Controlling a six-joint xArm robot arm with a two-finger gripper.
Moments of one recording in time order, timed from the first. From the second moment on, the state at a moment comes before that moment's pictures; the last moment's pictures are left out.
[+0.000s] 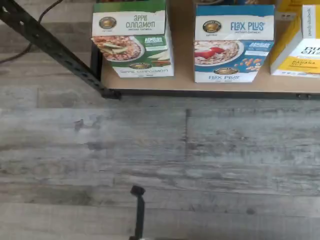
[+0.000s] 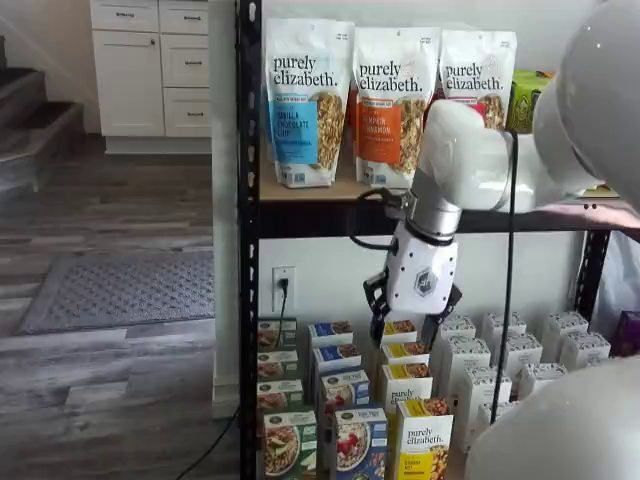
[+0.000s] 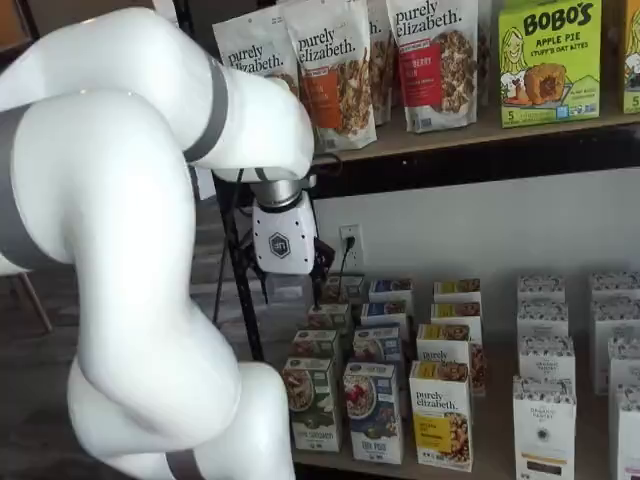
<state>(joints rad) 0.11 -0.60 -0.50 0.13 0.98 0.05</state>
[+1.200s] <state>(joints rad) 0.10 -0.29 -0.50 0.06 0.69 0.07</state>
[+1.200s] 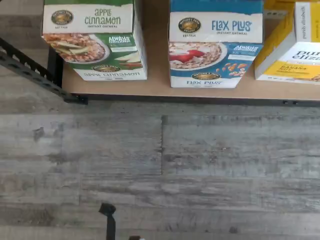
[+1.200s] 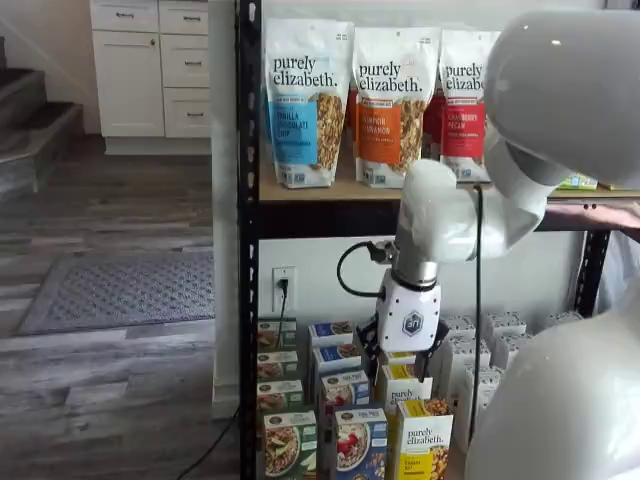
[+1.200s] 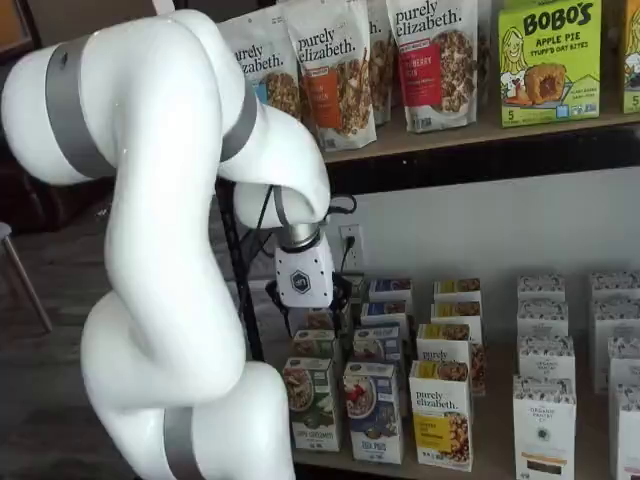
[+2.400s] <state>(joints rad) 0.10 -0.05 -0.57 0.11 0.50 0.01</state>
